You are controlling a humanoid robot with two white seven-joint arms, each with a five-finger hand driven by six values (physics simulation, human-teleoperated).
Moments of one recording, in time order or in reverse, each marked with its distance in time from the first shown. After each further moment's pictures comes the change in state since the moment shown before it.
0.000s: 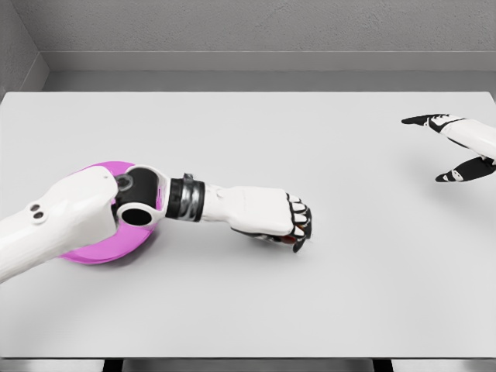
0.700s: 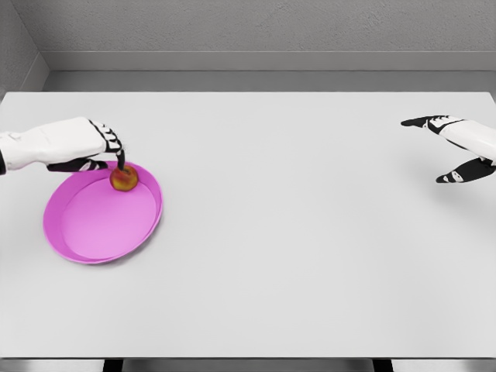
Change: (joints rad) left arm 0.060 0.520 0.188 0.143 0.124 -0.025 0.055; right arm -0.002 0.003 0.000 0.000 0.029 0.000 0.000
